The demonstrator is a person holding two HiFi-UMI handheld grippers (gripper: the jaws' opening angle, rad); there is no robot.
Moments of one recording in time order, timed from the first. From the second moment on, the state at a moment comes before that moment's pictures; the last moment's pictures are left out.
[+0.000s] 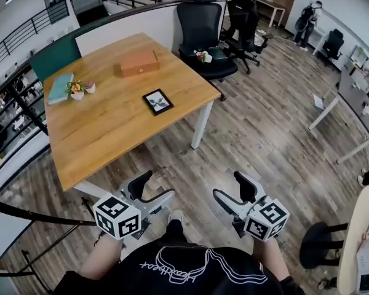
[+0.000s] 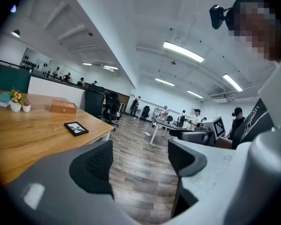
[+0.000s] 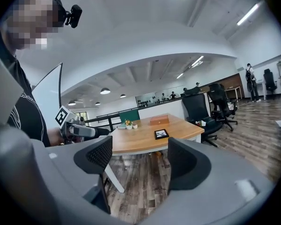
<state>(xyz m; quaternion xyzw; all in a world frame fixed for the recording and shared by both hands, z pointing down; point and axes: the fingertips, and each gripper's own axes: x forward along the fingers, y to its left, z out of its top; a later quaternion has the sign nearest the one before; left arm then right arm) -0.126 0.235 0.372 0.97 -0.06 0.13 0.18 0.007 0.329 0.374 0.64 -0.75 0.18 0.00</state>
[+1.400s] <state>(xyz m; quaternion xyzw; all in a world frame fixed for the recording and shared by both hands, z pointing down) -0.018 -0.125 0.450 0.91 -0.30 0.15 0.24 0.112 -0.110 0.459 0.41 -0.87 0.24 0.12</state>
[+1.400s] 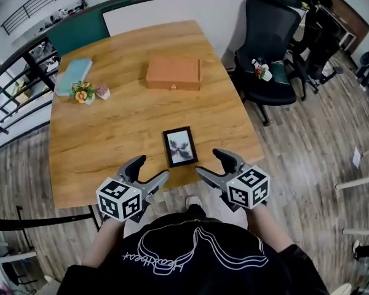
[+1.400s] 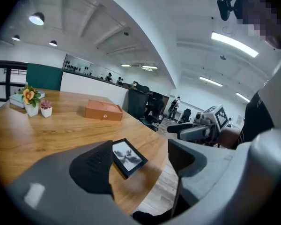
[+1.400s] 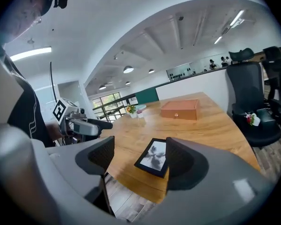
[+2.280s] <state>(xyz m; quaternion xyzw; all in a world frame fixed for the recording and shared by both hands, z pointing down) -0.046 -0.174 0.514 0.84 -0.43 0.17 0.28 0.104 -0.208 0.600 0.34 -0.84 0.32 0.28</state>
